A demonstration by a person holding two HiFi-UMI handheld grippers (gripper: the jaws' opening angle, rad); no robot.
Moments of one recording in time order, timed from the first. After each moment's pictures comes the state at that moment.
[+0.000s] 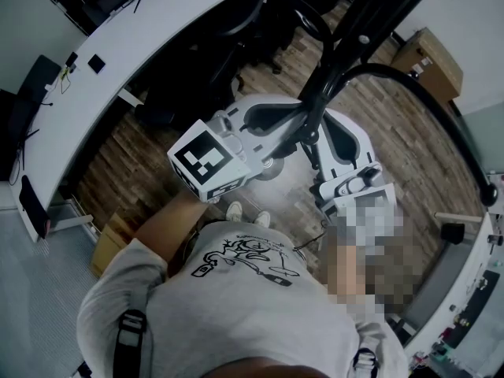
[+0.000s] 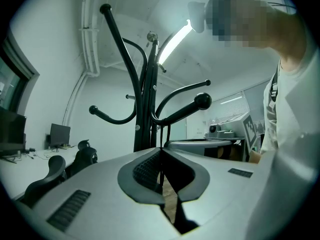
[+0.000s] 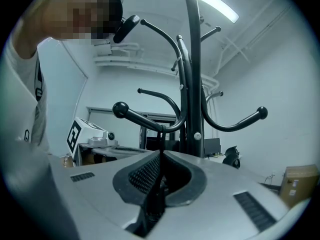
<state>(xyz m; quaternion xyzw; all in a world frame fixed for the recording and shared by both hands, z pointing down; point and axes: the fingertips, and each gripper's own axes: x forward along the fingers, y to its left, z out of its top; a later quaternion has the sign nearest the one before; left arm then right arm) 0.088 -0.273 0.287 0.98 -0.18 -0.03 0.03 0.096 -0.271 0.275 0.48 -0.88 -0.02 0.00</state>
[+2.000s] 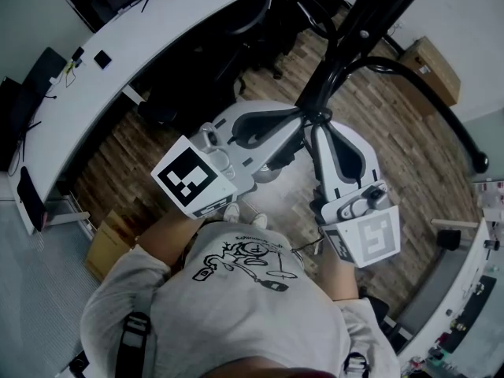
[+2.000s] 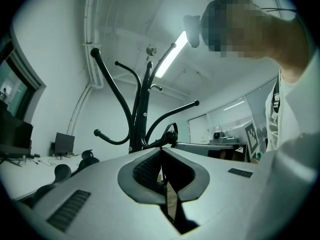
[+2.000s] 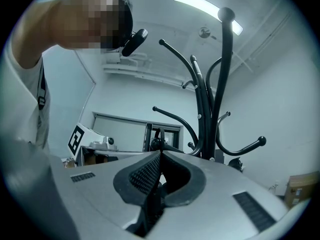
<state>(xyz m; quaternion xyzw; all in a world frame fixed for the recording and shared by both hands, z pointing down) 0.054 -0.233 0.245 0.97 -0.21 -0.08 0.01 0.075 -0.221 0.232 0.46 -0.88 -0.06 -0.03</state>
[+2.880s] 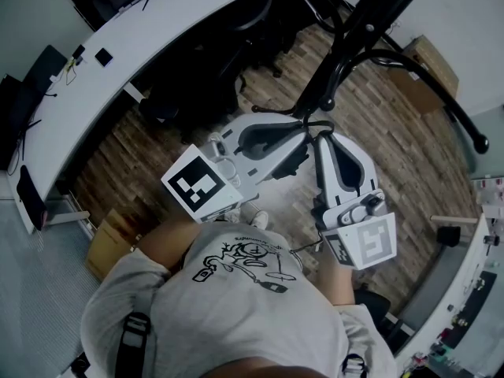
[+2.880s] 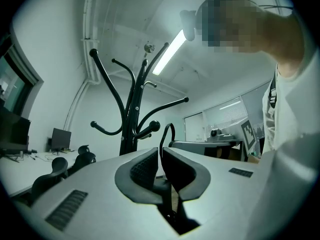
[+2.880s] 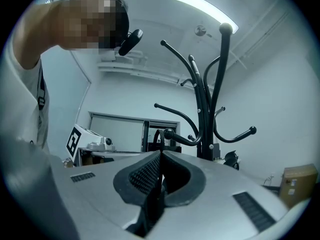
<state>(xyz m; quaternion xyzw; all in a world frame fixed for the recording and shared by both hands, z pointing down) 0.046 -0.196 0.264 0.98 -0.18 -0.07 0.02 0.070 -0.189 0.251 0.48 -0.87 -0.03 -0.03</state>
